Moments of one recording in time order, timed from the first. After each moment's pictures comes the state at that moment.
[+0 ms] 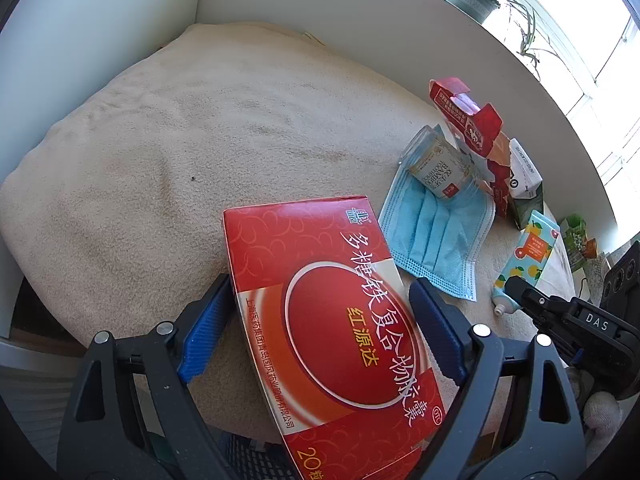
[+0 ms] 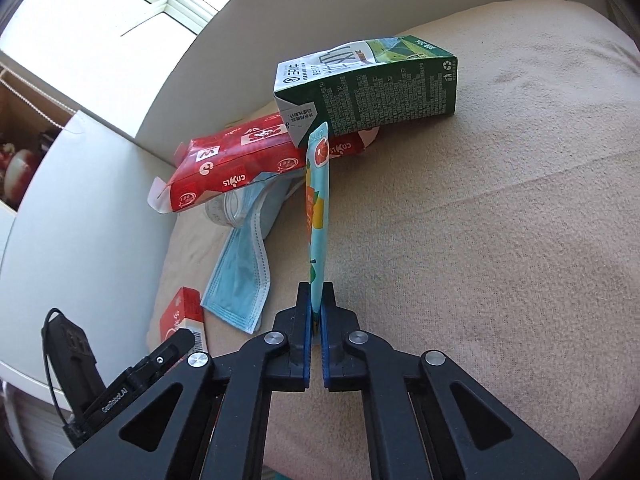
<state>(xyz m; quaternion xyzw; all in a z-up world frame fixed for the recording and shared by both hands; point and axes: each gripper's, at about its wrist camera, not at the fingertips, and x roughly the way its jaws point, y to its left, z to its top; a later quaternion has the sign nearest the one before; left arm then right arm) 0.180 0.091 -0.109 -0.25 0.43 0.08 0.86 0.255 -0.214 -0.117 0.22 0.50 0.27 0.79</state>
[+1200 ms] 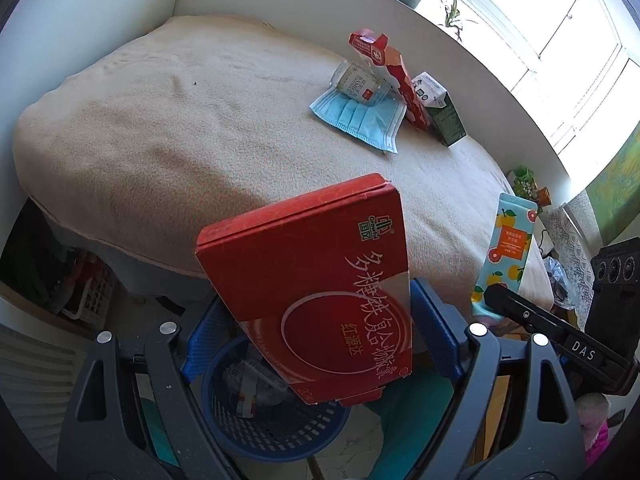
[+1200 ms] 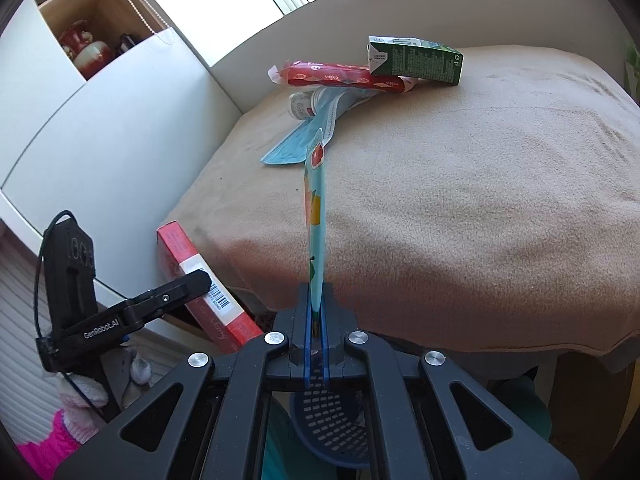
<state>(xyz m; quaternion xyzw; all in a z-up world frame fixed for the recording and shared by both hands) 0.065 0.036 -0.116 -0.23 0.42 0.00 0.88 0.110 -0.231 -0.105 0.10 0.45 0.35 0.82</state>
